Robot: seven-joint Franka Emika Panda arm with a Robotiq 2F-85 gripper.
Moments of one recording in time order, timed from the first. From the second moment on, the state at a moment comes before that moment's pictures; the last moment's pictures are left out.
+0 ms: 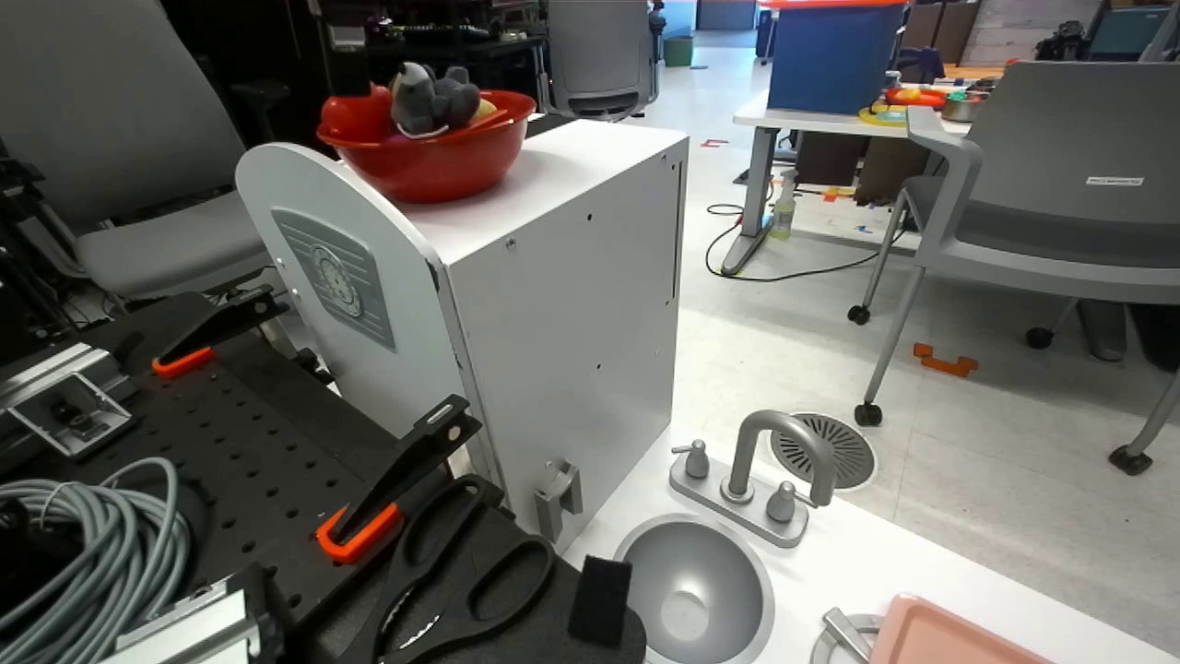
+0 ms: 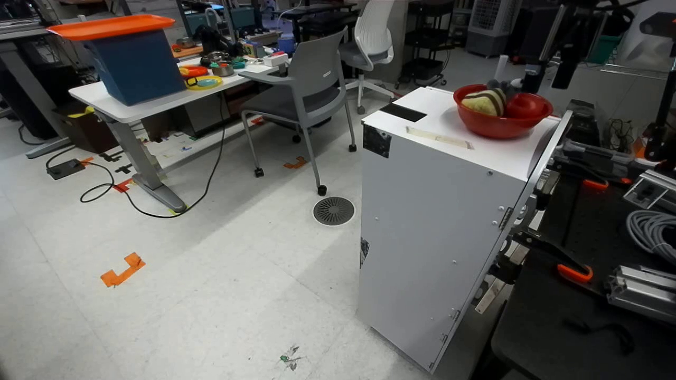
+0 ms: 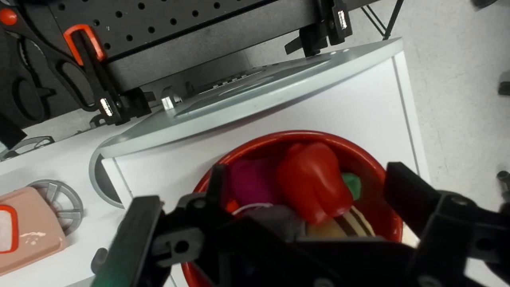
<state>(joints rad) -0.01 -0.15 -0.01 -2.53 0.18 2.29 0.13</state>
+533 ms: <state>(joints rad) -0.01 -0.14 0.01 -2.52 0.05 2.31 0.21</state>
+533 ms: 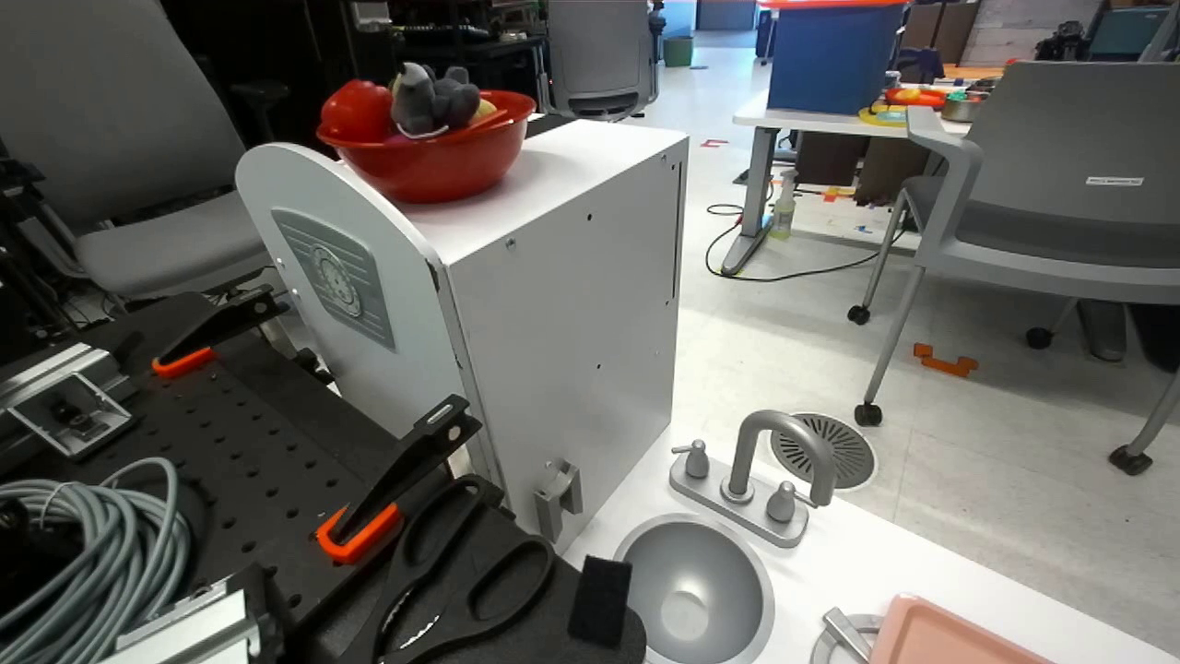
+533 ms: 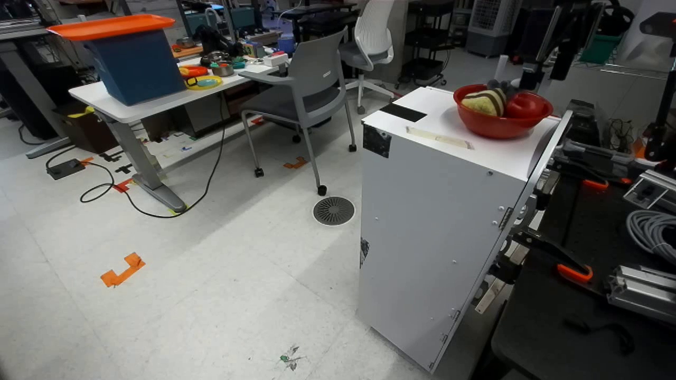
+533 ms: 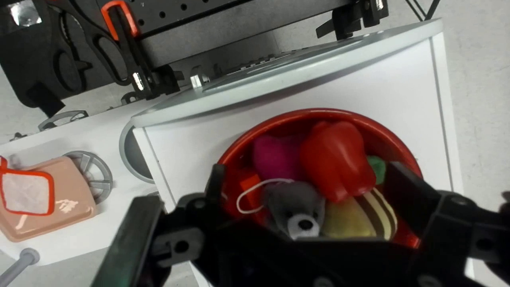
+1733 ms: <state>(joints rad) 0.03 -0.11 0.03 -2.51 0.03 2.34 0.21</state>
